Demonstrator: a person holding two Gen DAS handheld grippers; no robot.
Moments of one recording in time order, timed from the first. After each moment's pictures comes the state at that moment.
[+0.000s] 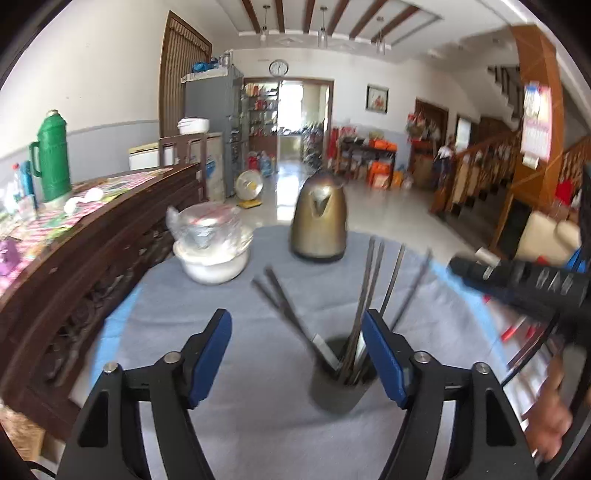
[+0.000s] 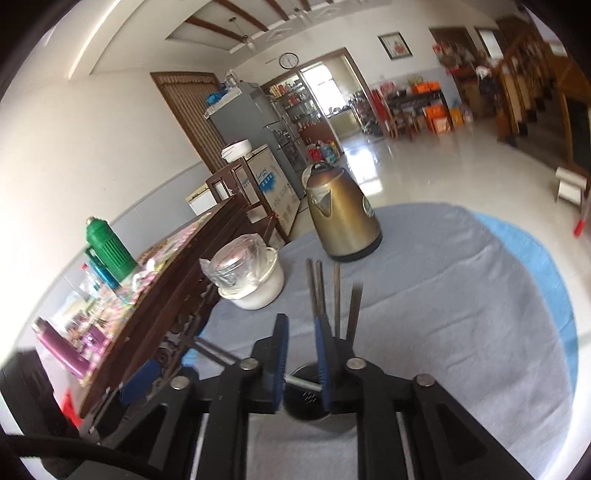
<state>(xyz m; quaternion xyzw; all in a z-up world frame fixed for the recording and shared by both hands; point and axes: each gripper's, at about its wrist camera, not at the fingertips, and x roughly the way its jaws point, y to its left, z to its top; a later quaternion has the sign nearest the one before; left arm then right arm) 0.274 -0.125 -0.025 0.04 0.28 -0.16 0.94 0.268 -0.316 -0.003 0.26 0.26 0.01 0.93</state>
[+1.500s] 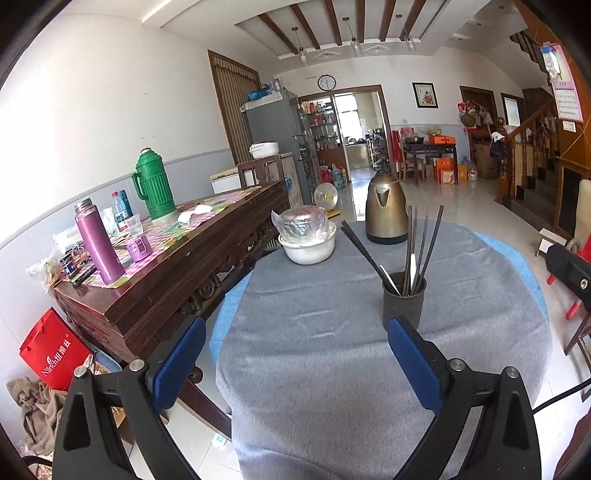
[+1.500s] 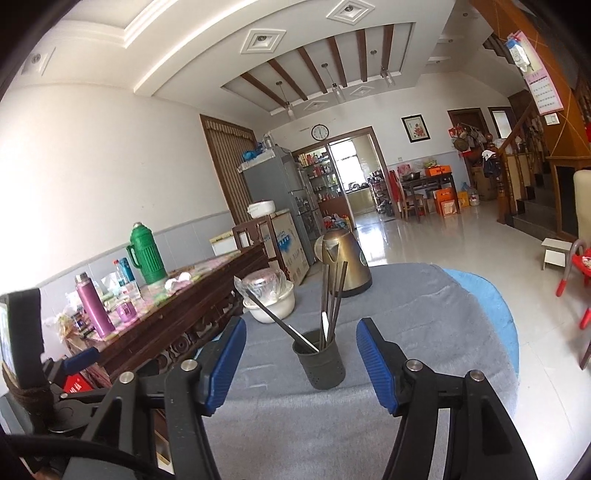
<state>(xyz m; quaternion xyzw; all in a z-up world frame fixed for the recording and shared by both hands) 0.109 -0.078 -0.008 0.11 0.23 -0.02 0.97 0.051 -0.254 0.003 0.15 0.12 0.00 0.98</state>
